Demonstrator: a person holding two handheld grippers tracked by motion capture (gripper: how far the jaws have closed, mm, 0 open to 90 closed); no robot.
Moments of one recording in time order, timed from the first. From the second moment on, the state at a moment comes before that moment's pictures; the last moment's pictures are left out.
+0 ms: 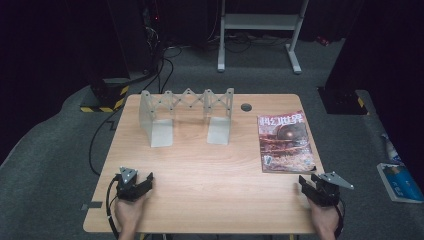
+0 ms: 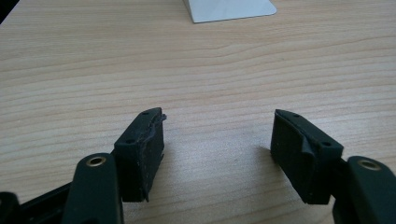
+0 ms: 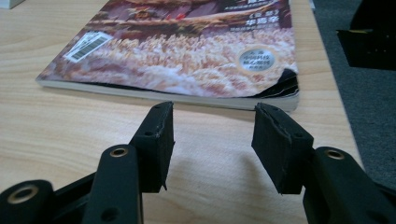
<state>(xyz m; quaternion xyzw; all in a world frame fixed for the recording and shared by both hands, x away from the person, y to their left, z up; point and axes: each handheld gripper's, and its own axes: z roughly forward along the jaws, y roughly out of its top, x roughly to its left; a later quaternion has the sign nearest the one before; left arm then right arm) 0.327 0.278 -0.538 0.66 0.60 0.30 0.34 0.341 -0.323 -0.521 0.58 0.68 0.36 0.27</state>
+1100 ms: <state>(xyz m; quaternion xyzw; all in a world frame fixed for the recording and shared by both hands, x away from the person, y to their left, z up) 0.327 0.276 -0.538 0.66 0.60 0.30 0.34 0.389 -0.345 -0.506 0.62 0.65 0.35 0.27</state>
